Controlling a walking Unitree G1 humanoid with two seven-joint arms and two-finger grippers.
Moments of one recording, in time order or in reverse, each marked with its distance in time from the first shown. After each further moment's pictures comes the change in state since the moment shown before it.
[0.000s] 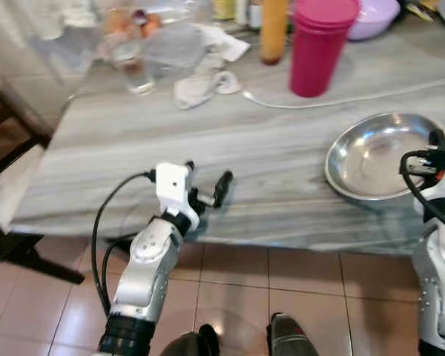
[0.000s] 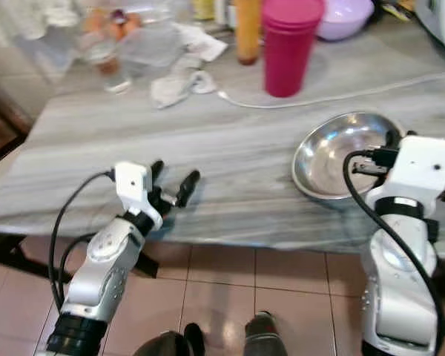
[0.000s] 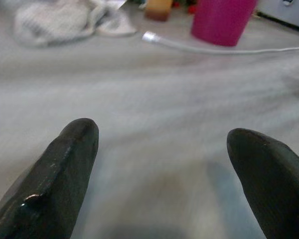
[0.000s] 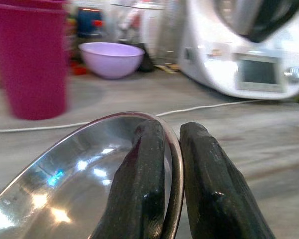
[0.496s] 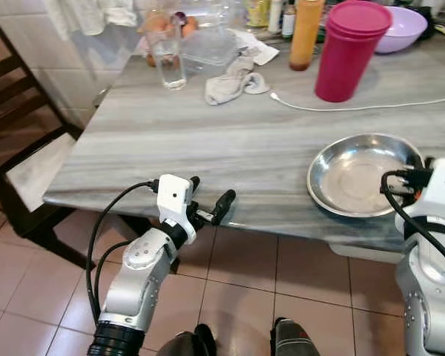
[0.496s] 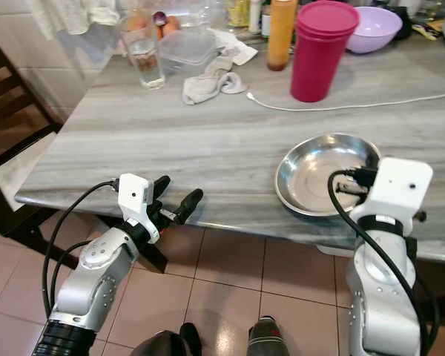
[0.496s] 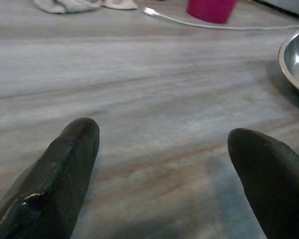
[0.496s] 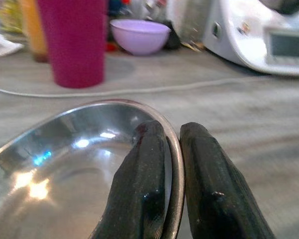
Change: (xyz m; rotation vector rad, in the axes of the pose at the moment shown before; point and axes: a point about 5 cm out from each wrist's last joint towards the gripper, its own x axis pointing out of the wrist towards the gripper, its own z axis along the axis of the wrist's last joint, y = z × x) left arm -0.010 0.000 -0.007 0.010 0.095 -0.103; right arm -0.015 0.006 -0.023 0.022 0.123 -0.024
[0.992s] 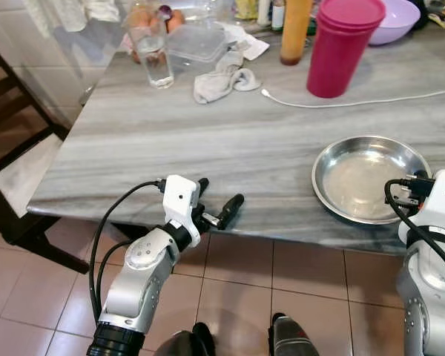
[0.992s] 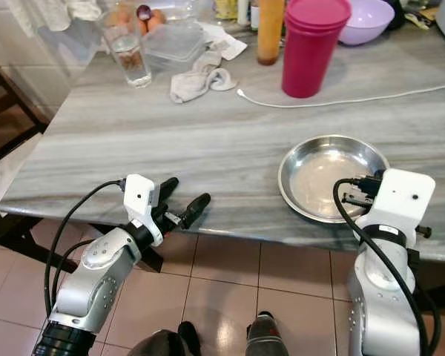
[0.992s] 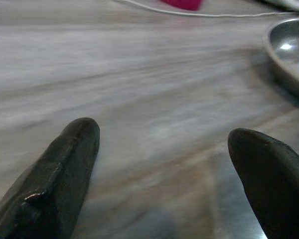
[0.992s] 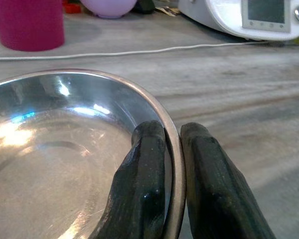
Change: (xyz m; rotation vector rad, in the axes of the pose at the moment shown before) left arm 0.001 -0.012 0.002 -0.024 0.013 -0.104; right arm -0.004 -0.008 -0.012 -0.030 0.072 -0.070
